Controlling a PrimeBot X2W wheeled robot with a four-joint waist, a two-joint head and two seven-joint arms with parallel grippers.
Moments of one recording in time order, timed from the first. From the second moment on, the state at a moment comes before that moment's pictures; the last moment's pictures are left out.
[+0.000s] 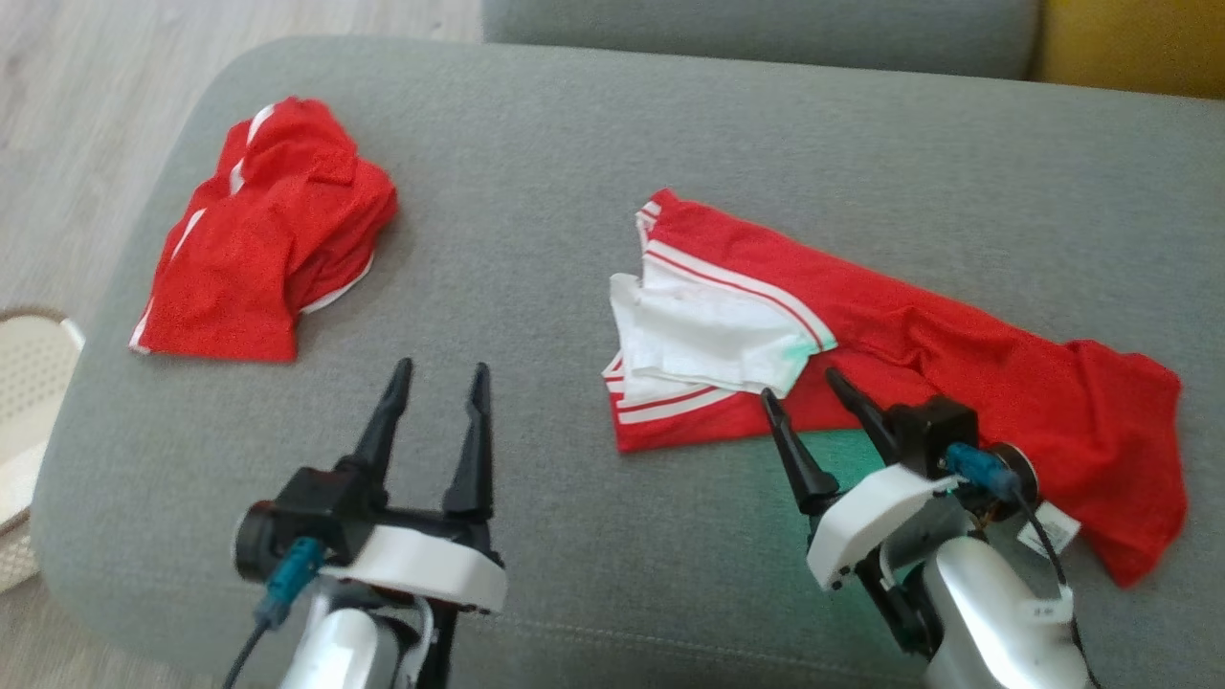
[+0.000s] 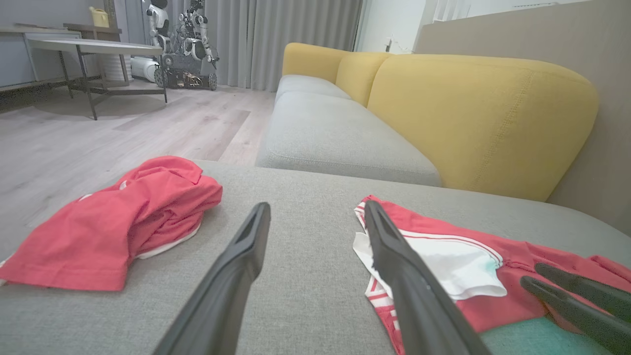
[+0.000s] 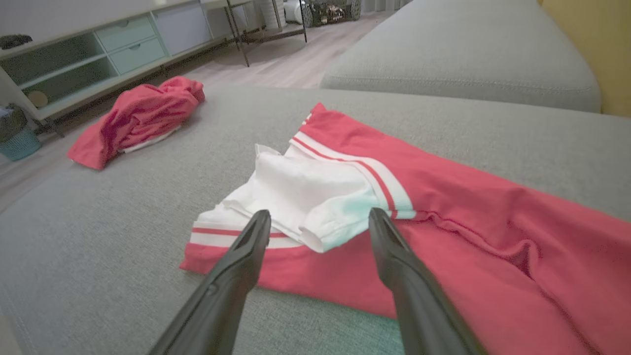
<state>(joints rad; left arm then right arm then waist) -0.05 0.06 -0.34 0.08 -0.23 0.09 -0.26 -0.23 -0.06 0.30 0.44 0.17 0.13 -0.04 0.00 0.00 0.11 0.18</state>
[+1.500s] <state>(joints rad) -0.14 0.05 -0.53 0.08 -0.35 0.13 -0.26 -0.92 -0.41 0.23 0.81 0.31 0.13 0.15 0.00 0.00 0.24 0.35</state>
